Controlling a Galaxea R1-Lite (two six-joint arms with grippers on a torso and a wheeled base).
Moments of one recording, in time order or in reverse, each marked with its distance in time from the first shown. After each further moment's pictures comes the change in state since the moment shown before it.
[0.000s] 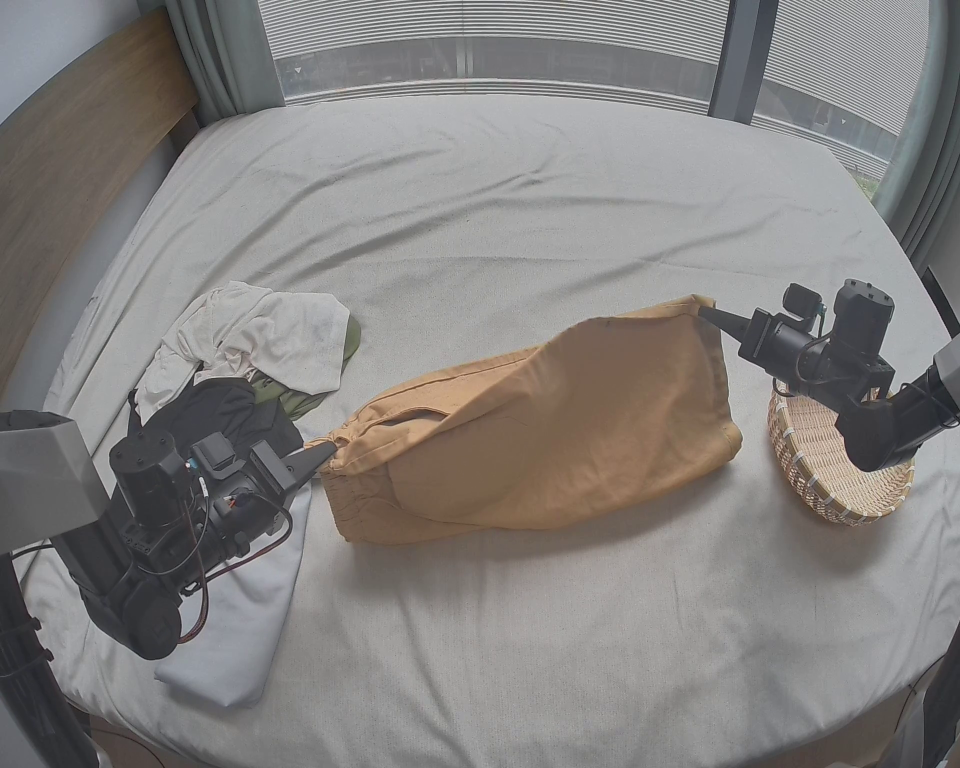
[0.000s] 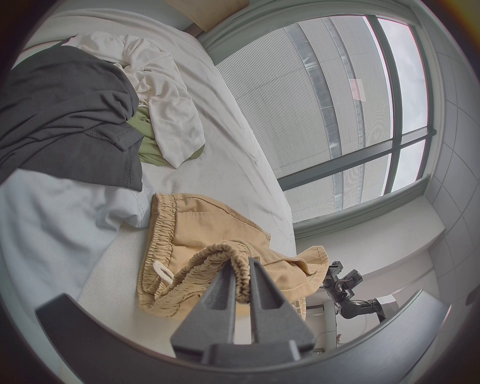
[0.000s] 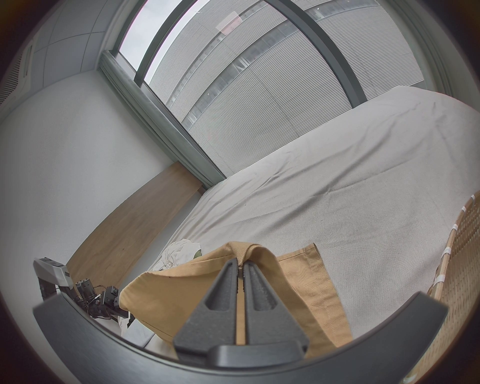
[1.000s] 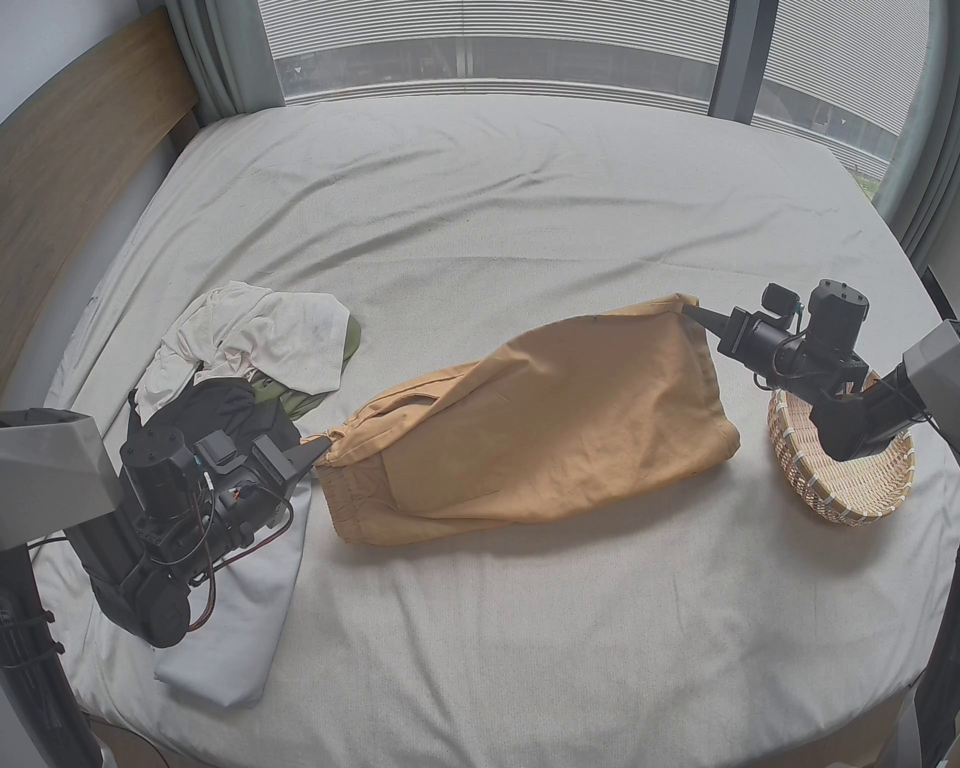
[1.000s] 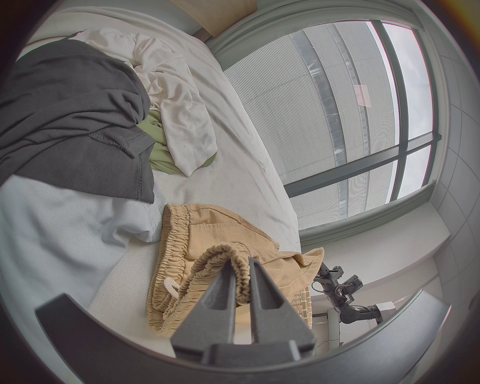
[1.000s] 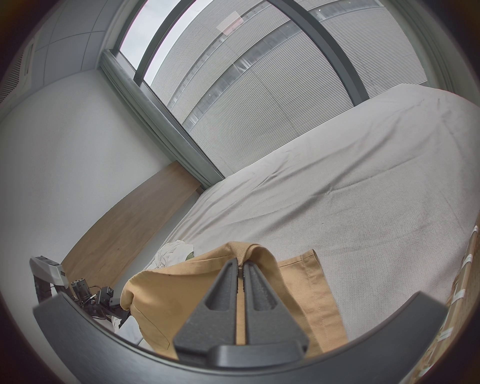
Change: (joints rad) left arm 0.026 0.062 -0.059 0.000 0.021 -0.015; right arm 0.003 0.123 -0.151 0.013 -0.006 -0.002
